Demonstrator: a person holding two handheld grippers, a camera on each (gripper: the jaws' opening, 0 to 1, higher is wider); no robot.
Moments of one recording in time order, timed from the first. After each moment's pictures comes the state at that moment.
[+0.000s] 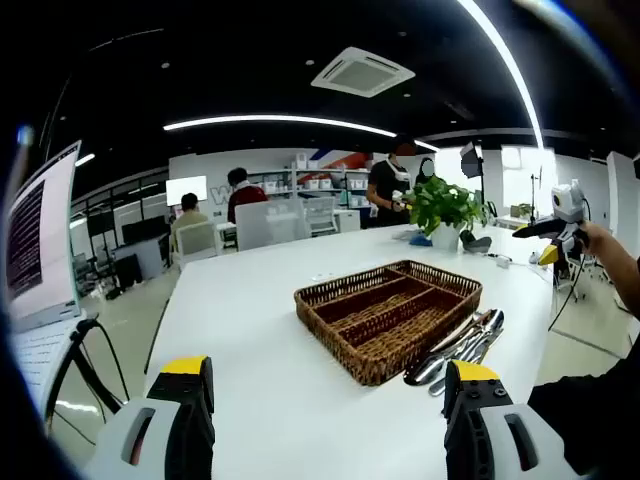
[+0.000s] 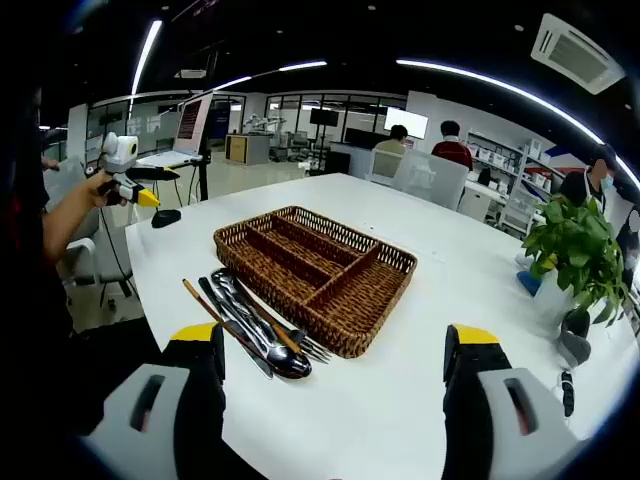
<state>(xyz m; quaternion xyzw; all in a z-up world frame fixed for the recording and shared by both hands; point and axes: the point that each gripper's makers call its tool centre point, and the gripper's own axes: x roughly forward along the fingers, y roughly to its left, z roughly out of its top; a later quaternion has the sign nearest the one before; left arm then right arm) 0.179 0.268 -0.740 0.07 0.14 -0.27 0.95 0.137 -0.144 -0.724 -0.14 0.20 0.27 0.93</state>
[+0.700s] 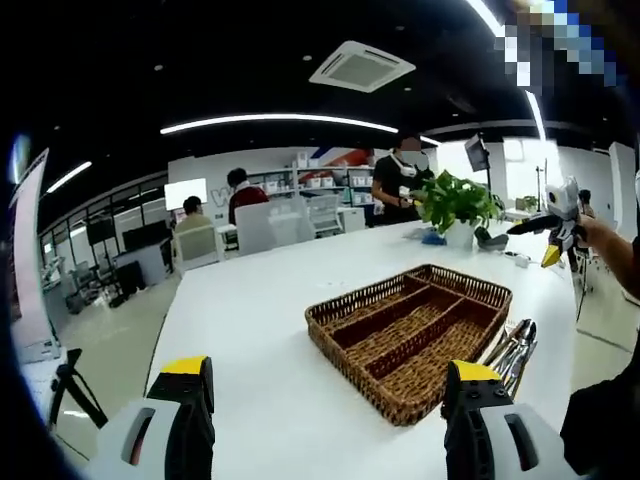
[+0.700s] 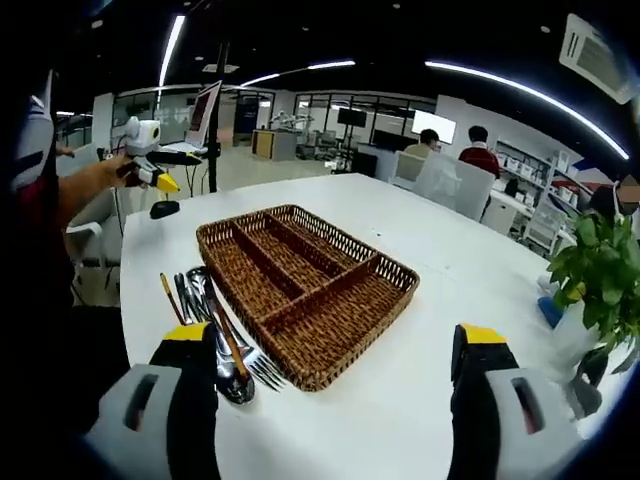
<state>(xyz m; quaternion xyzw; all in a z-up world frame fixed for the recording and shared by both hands) 0.254 0.251 -0.731 0.09 0.14 -0.26 0.95 0.224 -0.159 -0.737 -0.15 0.20 0.33 0.91</state>
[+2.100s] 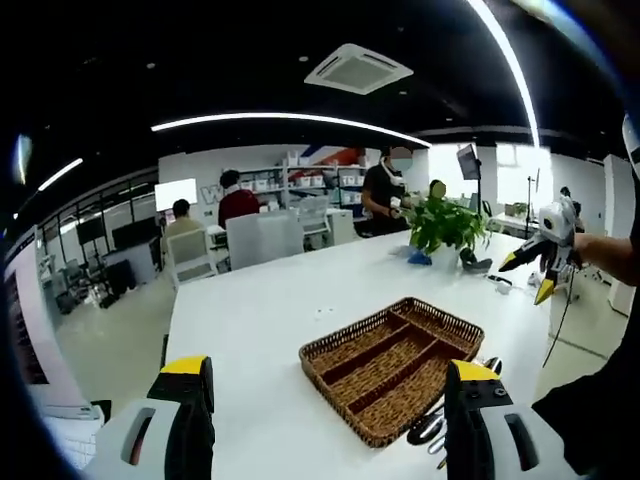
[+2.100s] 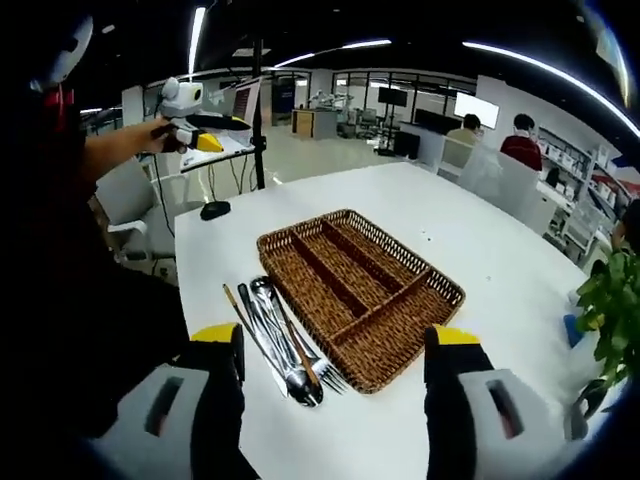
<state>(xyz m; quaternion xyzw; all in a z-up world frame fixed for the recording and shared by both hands) 0.226 0.238 -0.631 0.08 0.15 -0.29 0.94 0.166 -0.101 -0.688 -0.18 0.26 0.42 0.85</state>
